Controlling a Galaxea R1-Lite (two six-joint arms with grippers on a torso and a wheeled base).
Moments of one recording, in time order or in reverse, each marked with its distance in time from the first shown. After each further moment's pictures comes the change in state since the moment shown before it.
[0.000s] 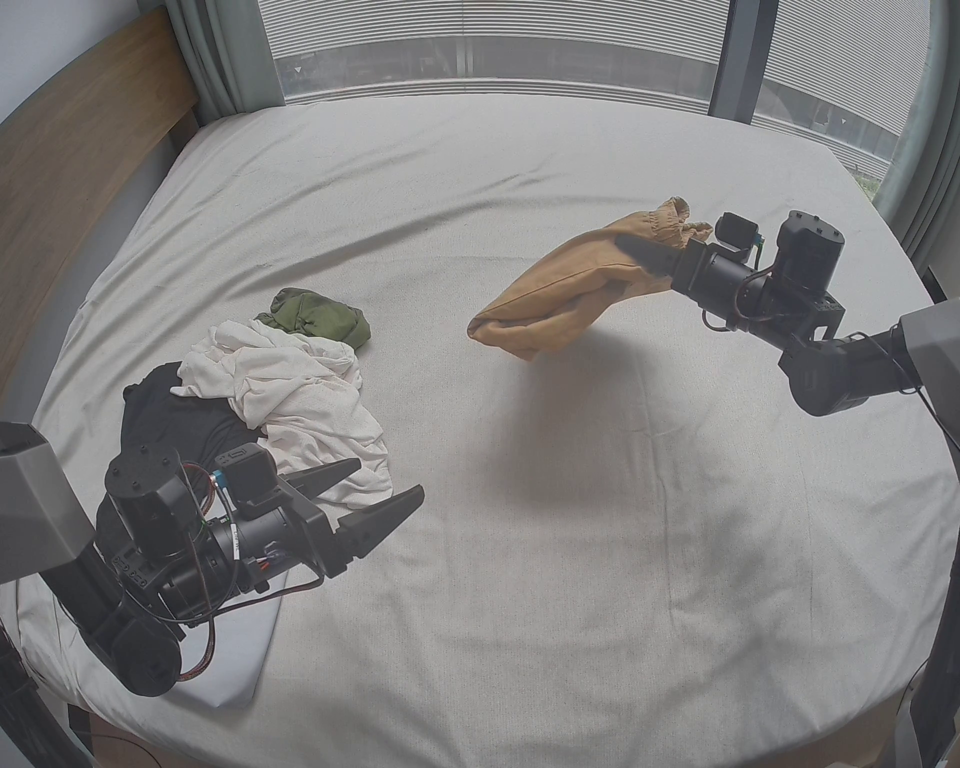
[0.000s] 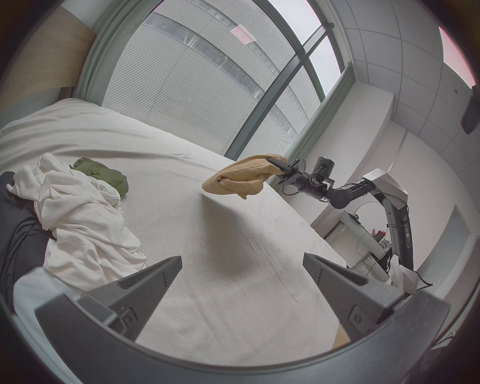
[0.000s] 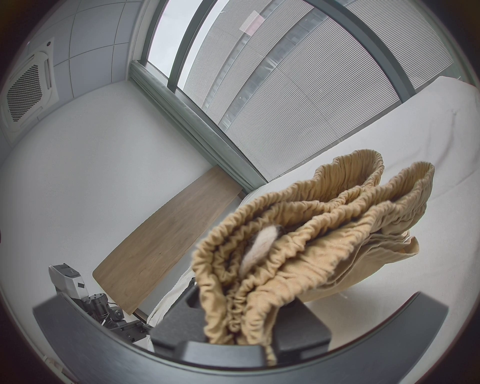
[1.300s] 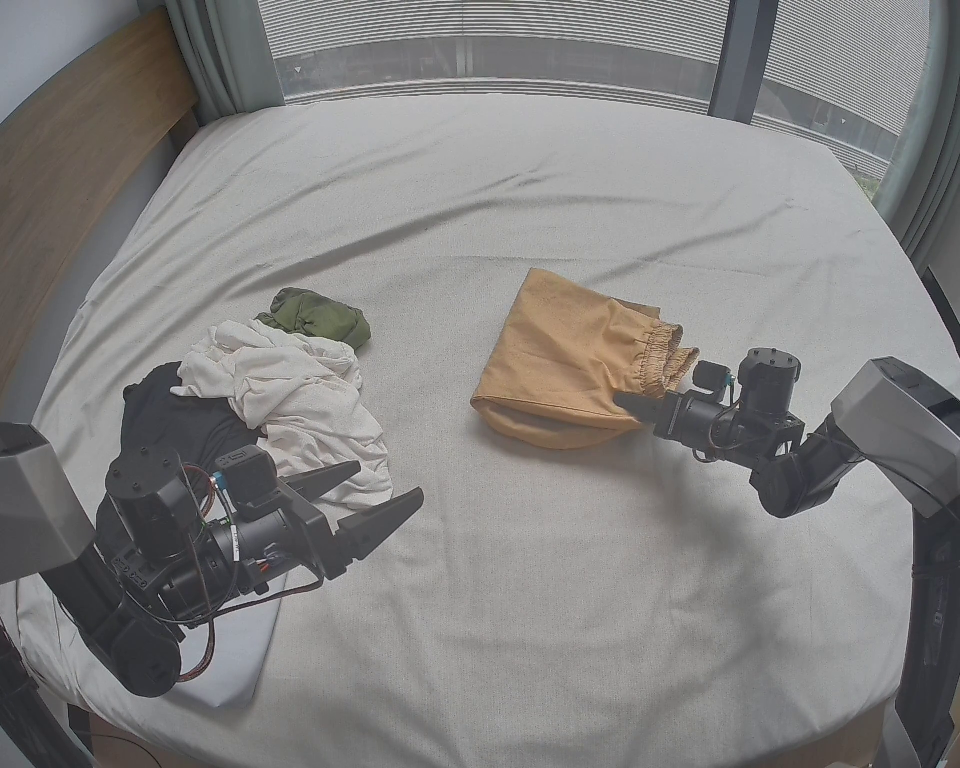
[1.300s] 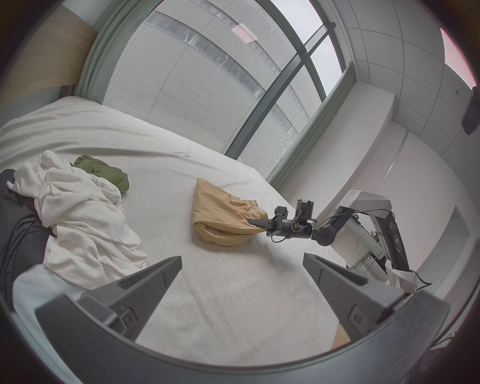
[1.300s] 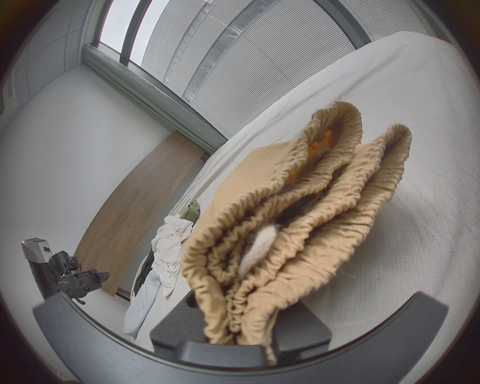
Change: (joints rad) left arm 0.001 0.003 0.004 0.000 -0.002 -0.002; right arm -0.043 0.185 0.342 -0.168 -0.035 -0.066
